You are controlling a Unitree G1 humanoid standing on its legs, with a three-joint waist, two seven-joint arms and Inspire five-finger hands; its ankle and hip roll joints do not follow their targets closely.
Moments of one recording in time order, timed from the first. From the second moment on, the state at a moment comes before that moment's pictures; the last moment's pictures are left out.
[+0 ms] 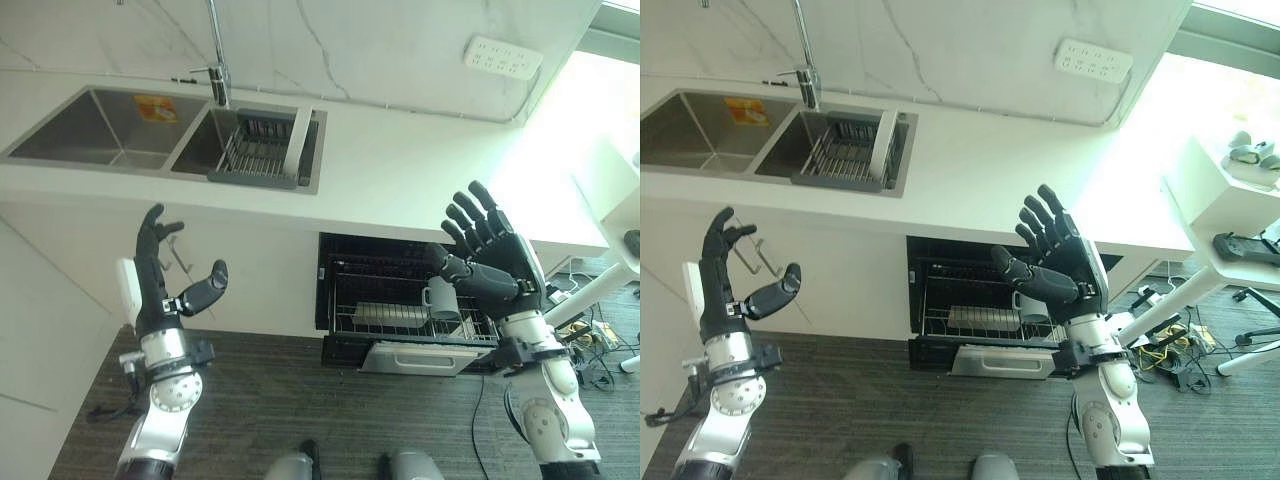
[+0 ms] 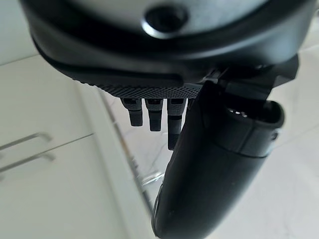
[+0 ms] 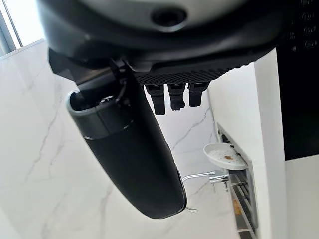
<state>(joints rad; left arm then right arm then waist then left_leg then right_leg) 0.04 0.44 0.06 0.18 0.08 -0.39 0.51 0.05 -0.38 -0.12 -0.18 0.71 -0.13 0.23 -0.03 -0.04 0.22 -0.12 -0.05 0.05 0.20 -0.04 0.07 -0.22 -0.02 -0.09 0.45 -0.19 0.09</state>
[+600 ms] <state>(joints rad) 0.03 0.23 -0.11 0.99 -0.19 -0.17 0.18 0.02 -0.38 -0.11 0.01 0.71 -0.35 0.10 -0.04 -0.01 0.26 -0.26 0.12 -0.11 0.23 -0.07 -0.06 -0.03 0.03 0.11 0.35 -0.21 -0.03</state>
